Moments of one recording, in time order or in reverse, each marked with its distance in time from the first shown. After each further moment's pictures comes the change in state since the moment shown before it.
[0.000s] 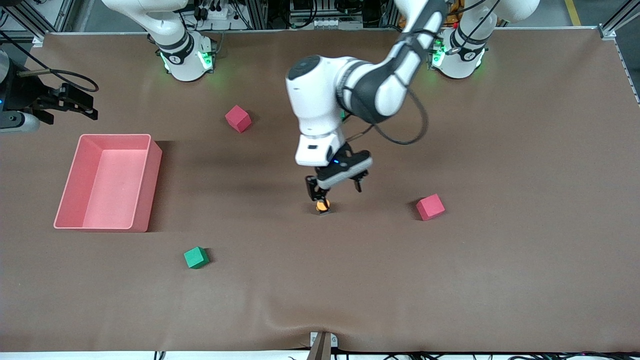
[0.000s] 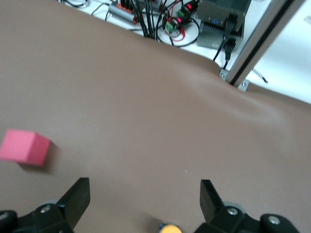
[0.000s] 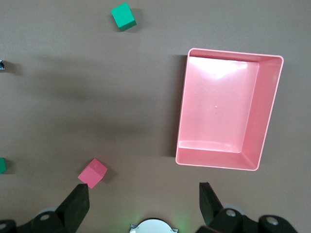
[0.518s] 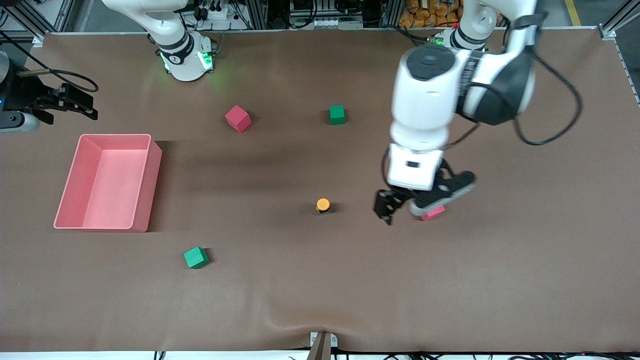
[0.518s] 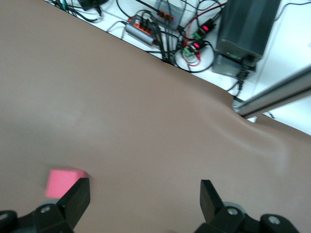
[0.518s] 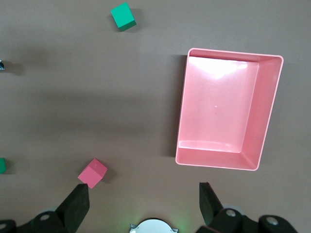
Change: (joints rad) left arm 0.252 -0.147 -0.006 -0.005 -0.249 -0.044 0.385; right arm 0.000 0.000 0.000 0.000 0.000 0.000 0.000
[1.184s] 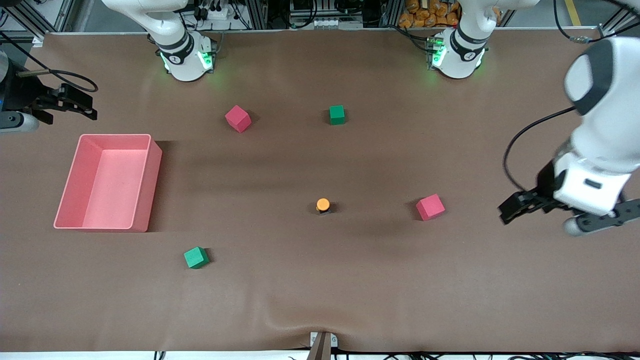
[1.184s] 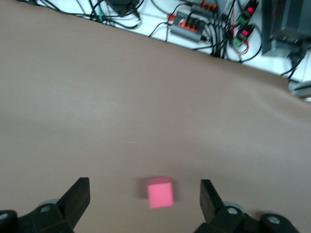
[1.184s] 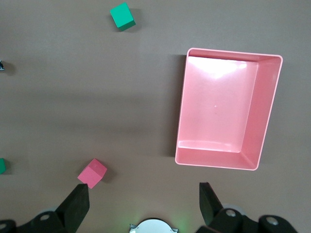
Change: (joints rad) left arm 0.531 -0.127 -0.254 -0.001 -0.107 -0.224 0.579; right arm -0.001 0.000 -0.002 0.000 -0.001 0.000 0.000
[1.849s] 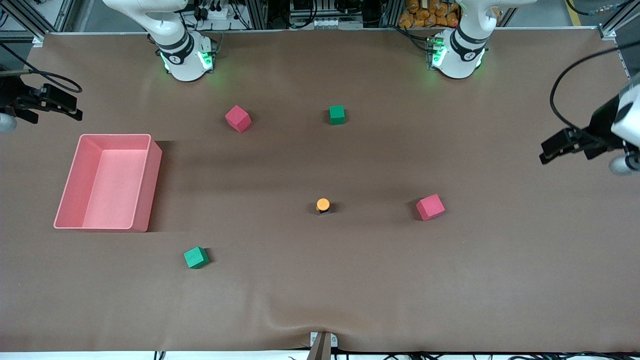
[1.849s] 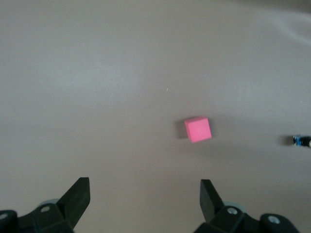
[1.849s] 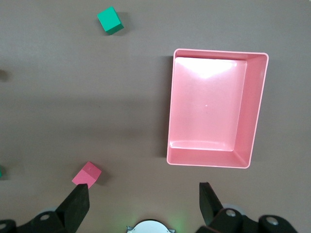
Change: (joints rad) left arm 0.093 -0.247 -0.013 -0.170 -0.034 -0.219 0.215; right arm -0.042 -0.003 -0.010 0.005 -0.006 0.004 -0.021
